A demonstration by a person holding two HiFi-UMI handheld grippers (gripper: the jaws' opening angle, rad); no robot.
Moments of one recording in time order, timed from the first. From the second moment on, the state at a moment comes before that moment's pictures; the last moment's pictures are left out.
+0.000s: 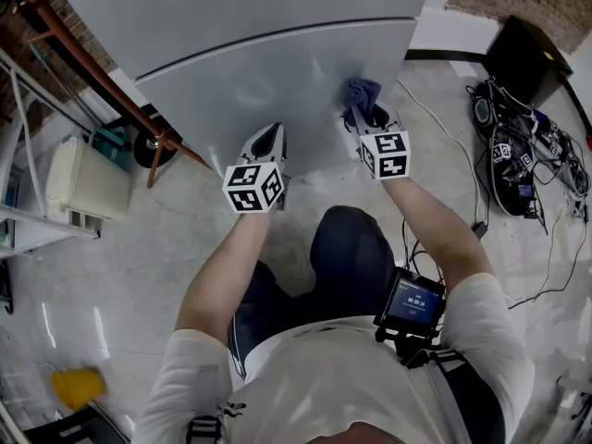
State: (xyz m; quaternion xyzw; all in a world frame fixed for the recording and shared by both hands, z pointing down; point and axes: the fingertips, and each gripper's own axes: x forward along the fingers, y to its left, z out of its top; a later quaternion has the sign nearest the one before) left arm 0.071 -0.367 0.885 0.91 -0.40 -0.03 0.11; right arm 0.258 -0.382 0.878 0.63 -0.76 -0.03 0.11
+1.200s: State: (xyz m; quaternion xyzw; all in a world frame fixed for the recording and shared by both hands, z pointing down) left arm -0.184 -0.339 0.946 0.81 -0.57 0.00 0.15; right arm -0.082 -0.368 0.971 0.40 -0.90 -0.04 0.15
